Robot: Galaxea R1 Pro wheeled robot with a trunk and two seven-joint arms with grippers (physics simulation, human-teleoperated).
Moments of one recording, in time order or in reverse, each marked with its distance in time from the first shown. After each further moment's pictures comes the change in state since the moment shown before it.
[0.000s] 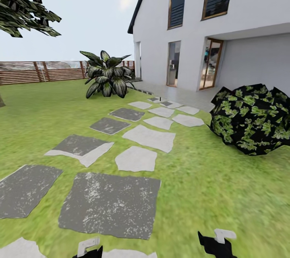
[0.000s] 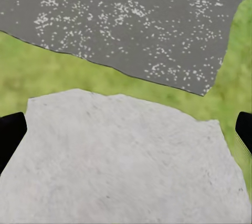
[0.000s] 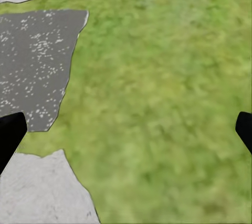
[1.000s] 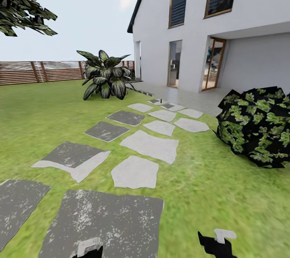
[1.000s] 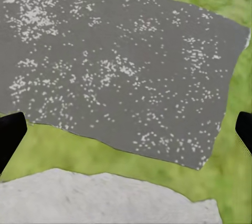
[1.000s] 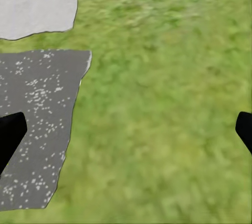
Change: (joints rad) left arm 0.000 0.000 0.000 0.000 -0.001 0.000 0.000; right arm 0.000 0.000 0.000 0.000 0.001 0.001 0.000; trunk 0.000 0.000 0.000
